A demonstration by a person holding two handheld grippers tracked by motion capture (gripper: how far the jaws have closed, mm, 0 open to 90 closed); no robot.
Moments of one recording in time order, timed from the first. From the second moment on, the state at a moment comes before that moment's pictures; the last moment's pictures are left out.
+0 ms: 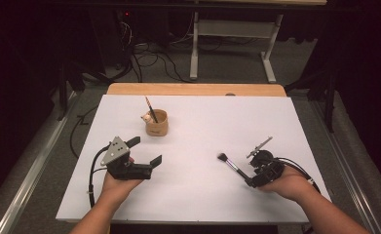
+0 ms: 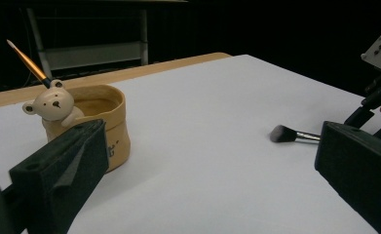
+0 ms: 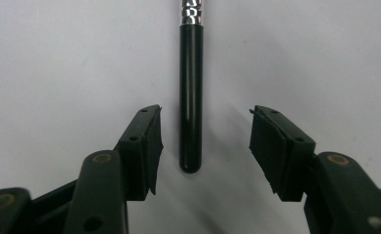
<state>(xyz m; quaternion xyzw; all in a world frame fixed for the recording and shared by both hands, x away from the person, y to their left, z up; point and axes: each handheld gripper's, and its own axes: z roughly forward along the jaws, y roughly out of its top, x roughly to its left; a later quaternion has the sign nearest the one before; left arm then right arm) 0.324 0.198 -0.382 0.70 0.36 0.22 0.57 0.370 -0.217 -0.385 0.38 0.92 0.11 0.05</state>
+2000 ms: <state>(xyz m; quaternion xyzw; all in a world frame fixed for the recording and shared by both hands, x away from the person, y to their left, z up) 0.322 0.200 -0.380 0.70 0.36 0.23 0.58 0.371 -0.206 -0.393 0.37 0.92 0.08 0.04</state>
